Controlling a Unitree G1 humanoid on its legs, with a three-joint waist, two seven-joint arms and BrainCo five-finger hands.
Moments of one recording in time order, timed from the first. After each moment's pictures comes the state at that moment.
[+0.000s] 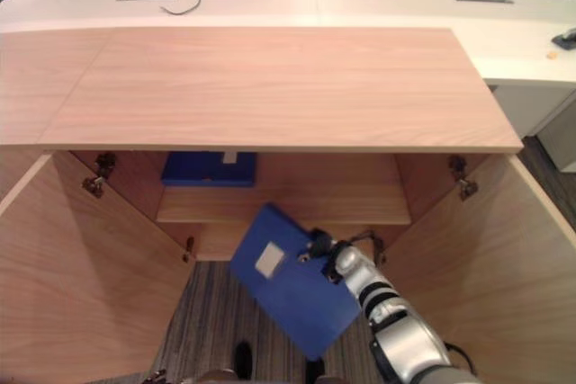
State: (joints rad) left arm 0.14 0.12 0.37 1.09 0.10 -0.03 0.01; right arm -0.53 -0.18 0.17 1.06 -0.05 -0.01 0.11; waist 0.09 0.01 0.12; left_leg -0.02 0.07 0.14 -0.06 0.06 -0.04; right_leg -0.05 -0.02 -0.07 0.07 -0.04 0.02
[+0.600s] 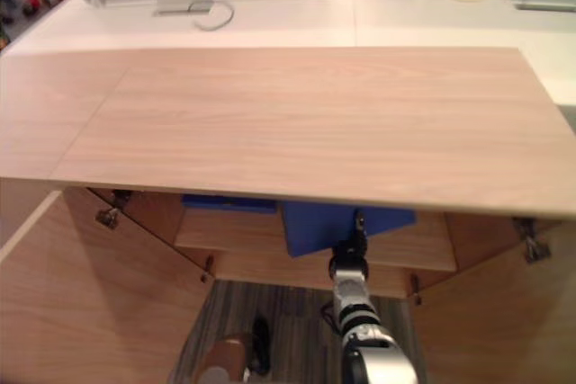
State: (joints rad) left arm 0.19 -0.03 0.59 1.05 -0.04 -0.01 0.09; right arm -0.37 0.08 -0.20 0.88 1.40 -0.21 0.05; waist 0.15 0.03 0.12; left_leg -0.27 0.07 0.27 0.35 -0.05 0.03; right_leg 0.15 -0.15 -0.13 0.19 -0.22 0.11
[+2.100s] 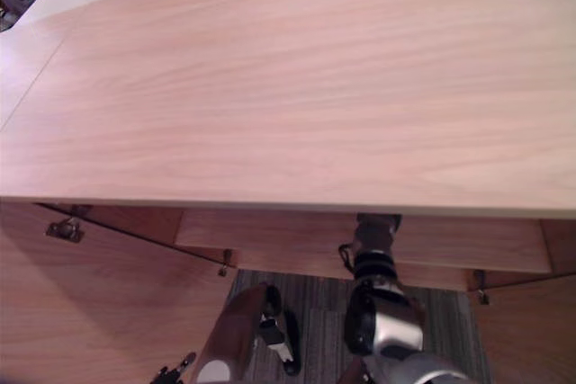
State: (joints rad) left arm 0.10 -0.08 0.61 0.96 -0.05 -0.01 0.10; right arm -0.71 -0.03 -0.47 0.78 1.33 -0.28 -0.19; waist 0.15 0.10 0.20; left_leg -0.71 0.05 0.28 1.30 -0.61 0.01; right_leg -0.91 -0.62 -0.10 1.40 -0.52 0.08
